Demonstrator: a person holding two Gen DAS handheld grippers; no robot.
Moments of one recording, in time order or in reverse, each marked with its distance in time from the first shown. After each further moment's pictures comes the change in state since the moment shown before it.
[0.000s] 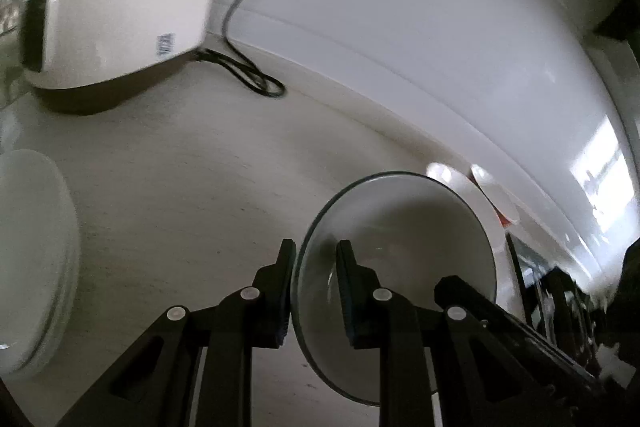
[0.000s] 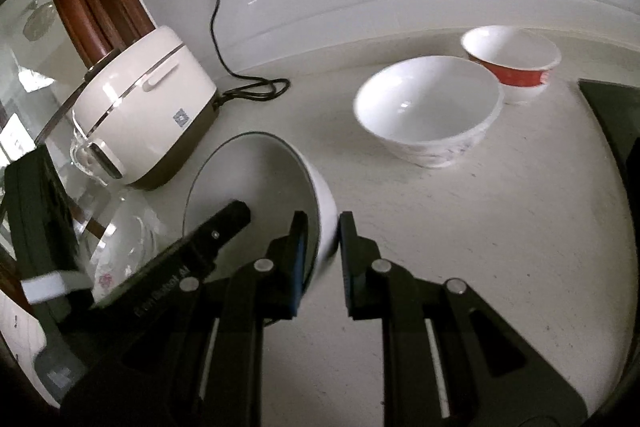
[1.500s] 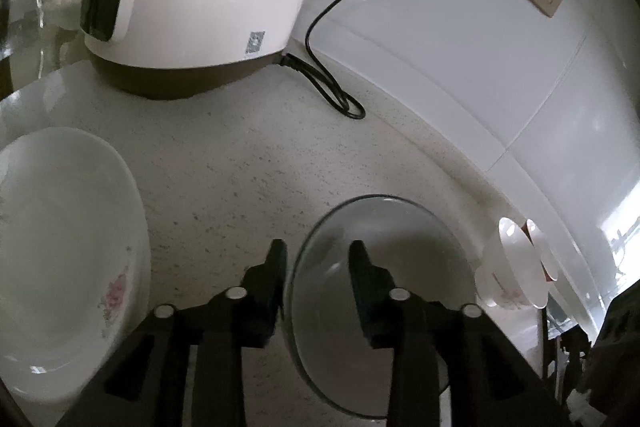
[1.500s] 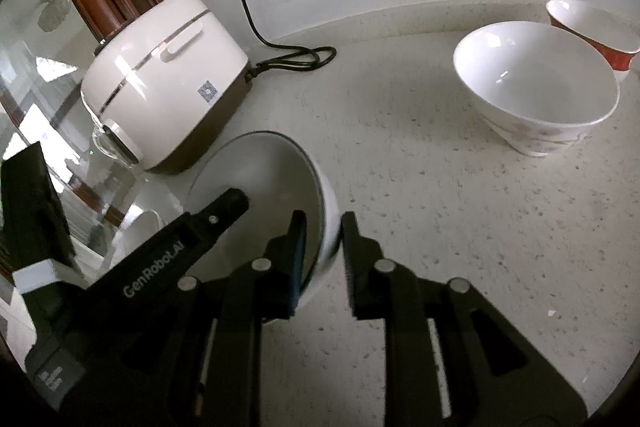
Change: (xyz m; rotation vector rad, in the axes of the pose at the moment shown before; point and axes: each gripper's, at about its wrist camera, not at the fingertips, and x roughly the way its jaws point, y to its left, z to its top) left arm 0.008 0.045 0.020 -0.167 -0.029 0.123; right arm 0.058 0.024 -0.004 0.000 0.071 0.123
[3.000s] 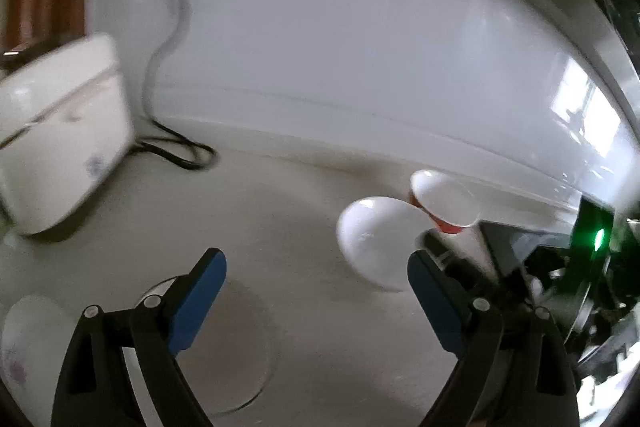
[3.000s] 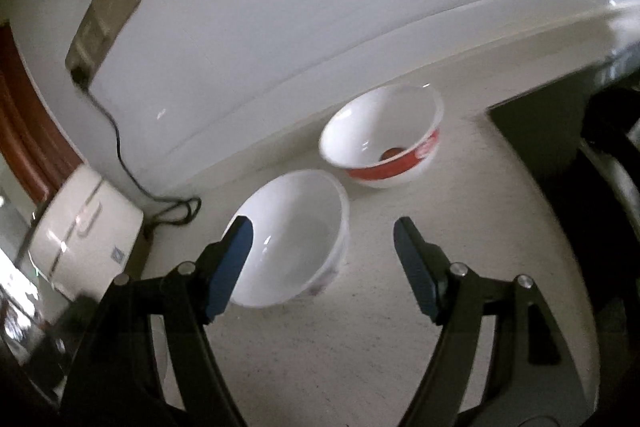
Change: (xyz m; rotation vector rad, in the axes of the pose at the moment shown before) left arm -0.026 -0.154 0.019 0.472 0.051 -0.143; right arm -0.081 -0.111 0.047 0.277 -0.316 -0.262
